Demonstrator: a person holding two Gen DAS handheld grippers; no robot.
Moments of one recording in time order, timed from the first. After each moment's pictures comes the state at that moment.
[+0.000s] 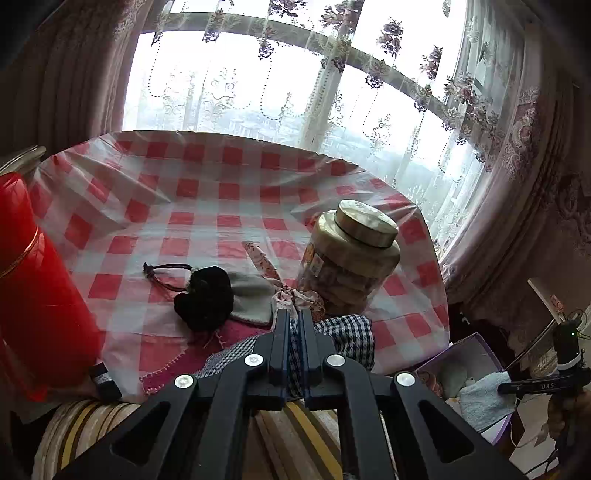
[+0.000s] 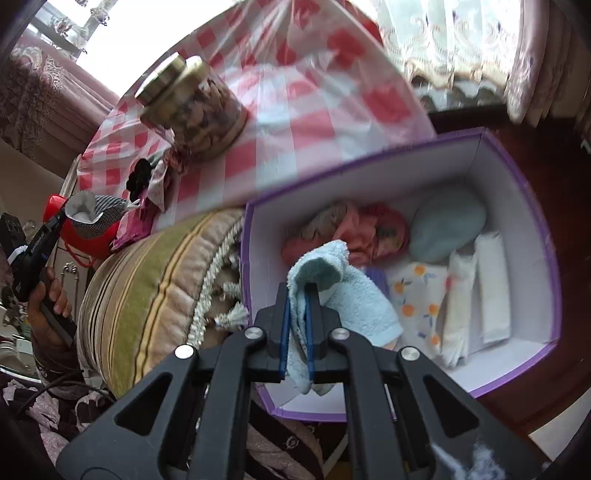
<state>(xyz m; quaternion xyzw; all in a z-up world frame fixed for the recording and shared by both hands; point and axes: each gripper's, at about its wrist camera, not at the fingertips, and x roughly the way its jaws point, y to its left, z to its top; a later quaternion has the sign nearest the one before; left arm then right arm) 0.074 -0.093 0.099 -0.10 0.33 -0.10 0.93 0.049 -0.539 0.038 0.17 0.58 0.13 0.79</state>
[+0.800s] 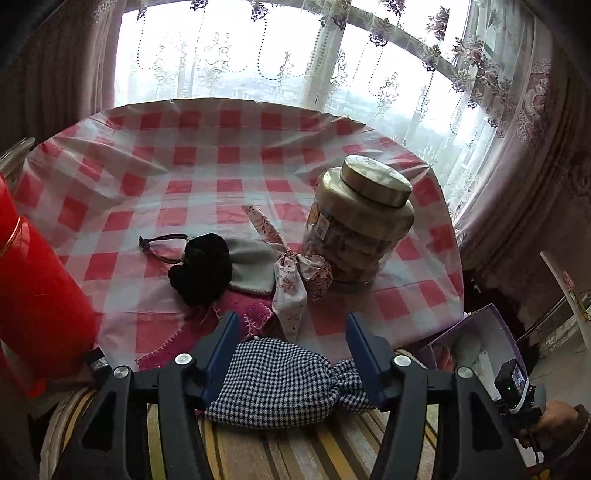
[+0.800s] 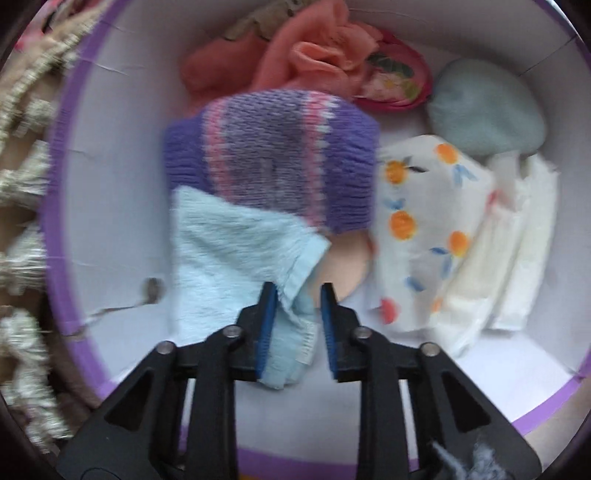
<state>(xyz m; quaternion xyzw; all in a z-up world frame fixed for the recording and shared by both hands) 0.091 -0.103 0.082 -0.07 0.40 -0.09 0.91 0.042 -0.505 -0.115 -0.05 0.74 0.12 0.66</state>
